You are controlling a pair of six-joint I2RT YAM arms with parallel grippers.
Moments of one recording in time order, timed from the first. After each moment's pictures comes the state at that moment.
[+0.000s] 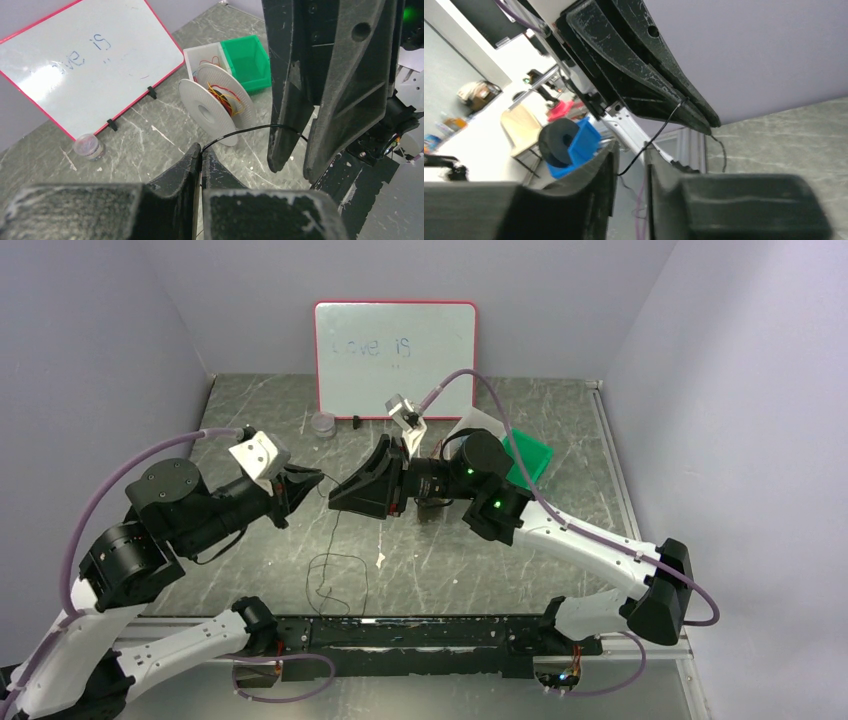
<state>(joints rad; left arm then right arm) -0.85 0.73 1.33 -0.72 -0.02 0.05 1.02 1.31 1.16 0.46 -0.62 0.64</state>
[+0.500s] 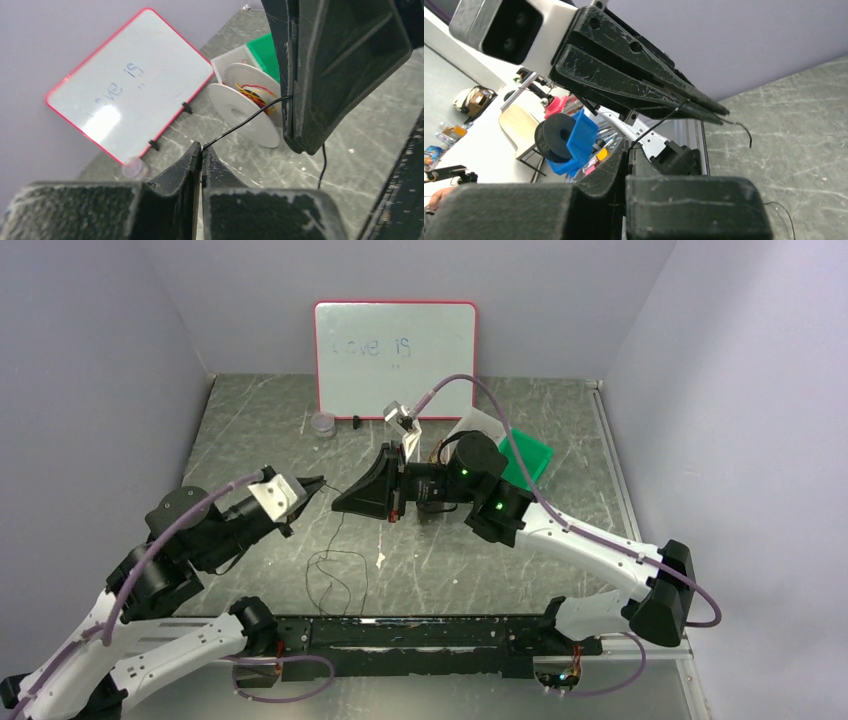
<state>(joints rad) -0.85 0.60 1.07 -0.54 -0.04 0.30 1.02 1.30 1.14 0.36 -0.59 0.65</state>
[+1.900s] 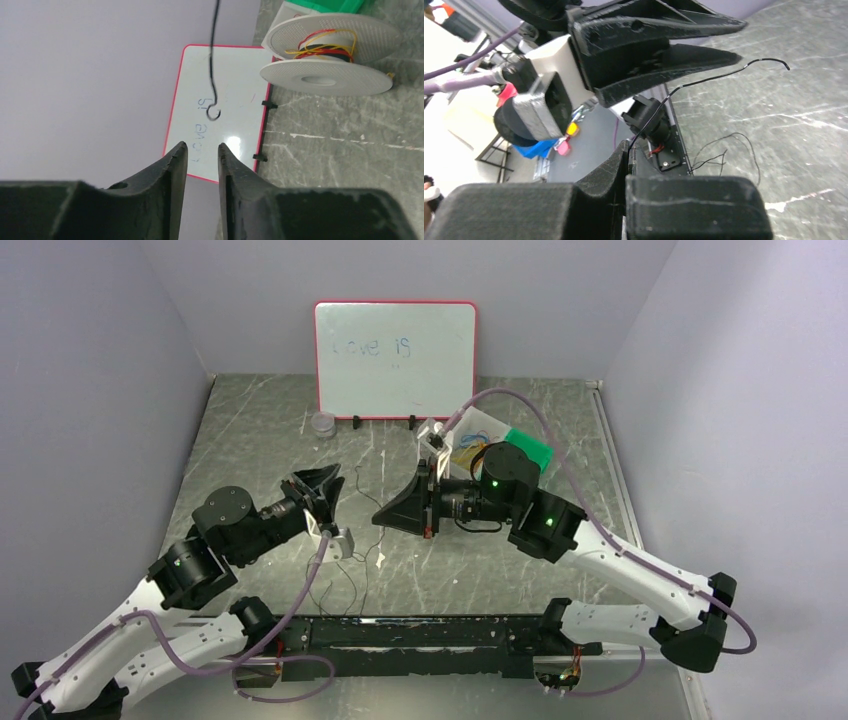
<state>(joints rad) -0.86 0.61 0.86 -0.35 0.04 1.13 1.02 1.08 1.11 -0.08 -0.47 0.51</state>
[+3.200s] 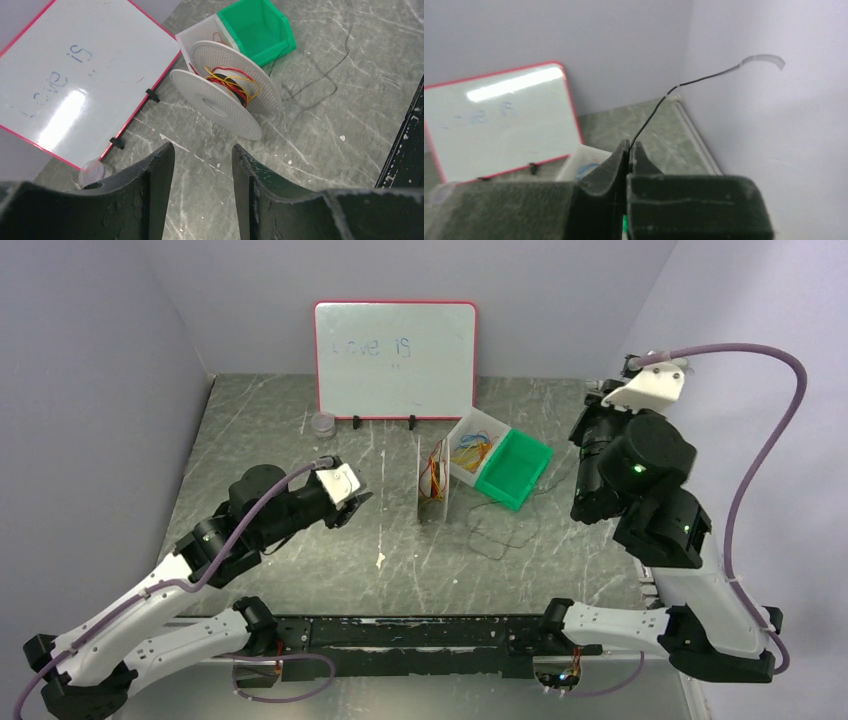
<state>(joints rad) -0.86 0.77 0.92 -0.35 0.04 0.32 1.01 1.02 1.70 -0.66 1.25 0.02</state>
